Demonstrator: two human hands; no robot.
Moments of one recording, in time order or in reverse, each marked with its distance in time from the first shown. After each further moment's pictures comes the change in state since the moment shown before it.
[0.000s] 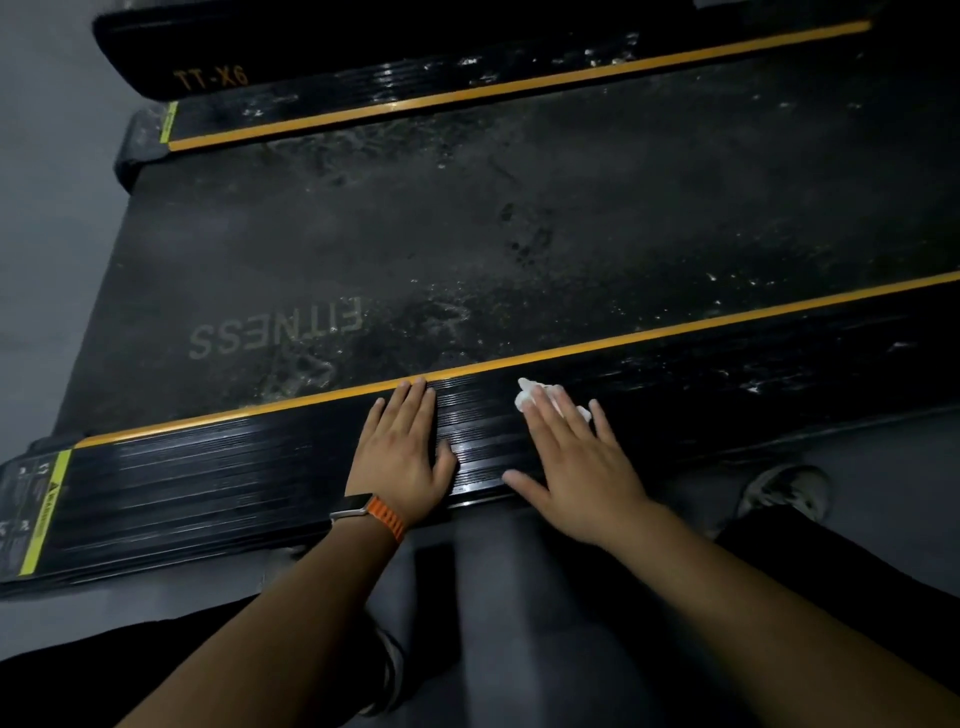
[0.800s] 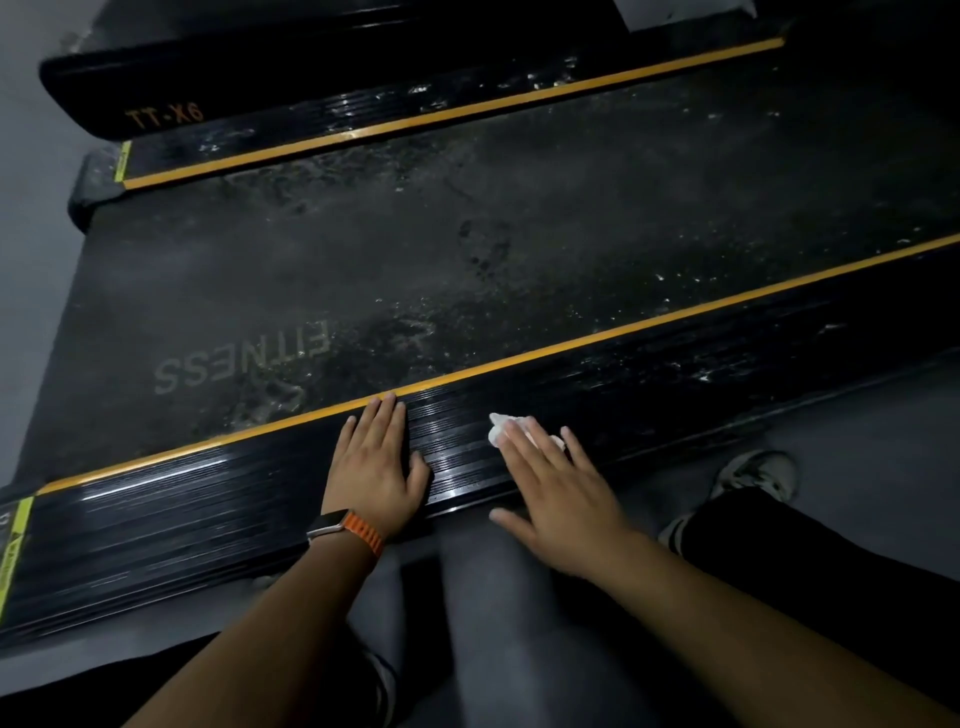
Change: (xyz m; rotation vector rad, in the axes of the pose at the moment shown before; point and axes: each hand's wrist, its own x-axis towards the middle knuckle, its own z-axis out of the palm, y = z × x) left_hand 0.002 0.000 0.000 0.009 -0.011 -0.005; right_hand -0.030 0.001 0.034 -0.116 0.244 -0.060
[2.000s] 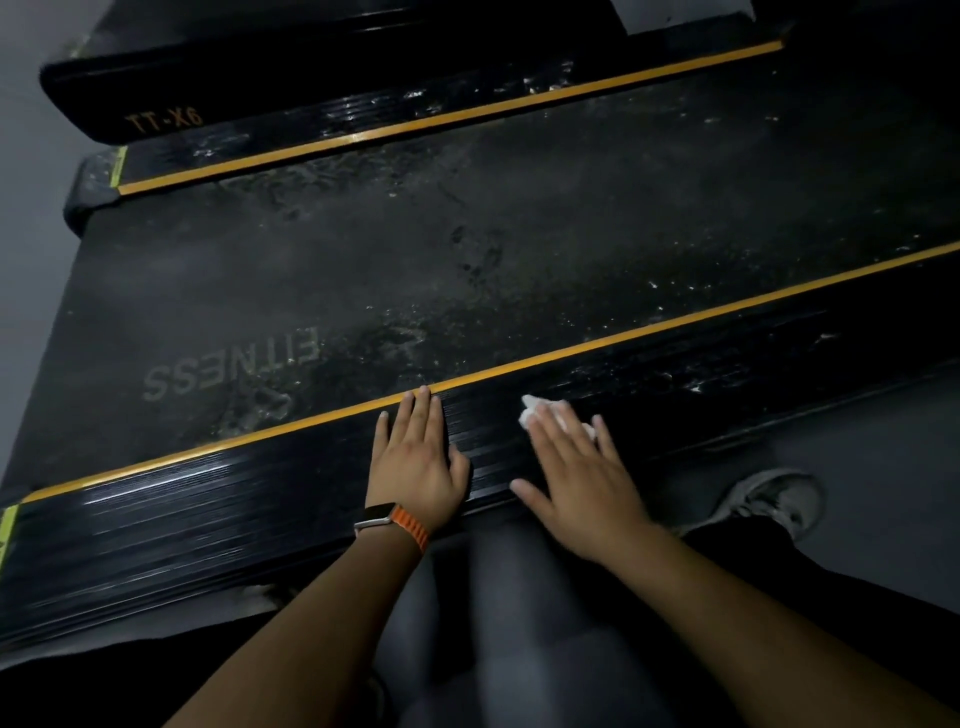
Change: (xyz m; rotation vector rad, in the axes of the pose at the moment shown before) left_hand 0.022 0.063 0.011 0.035 -0.045 -0.040; right_hand 0.004 0.041 -0.006 0.091 -0.051 0.167
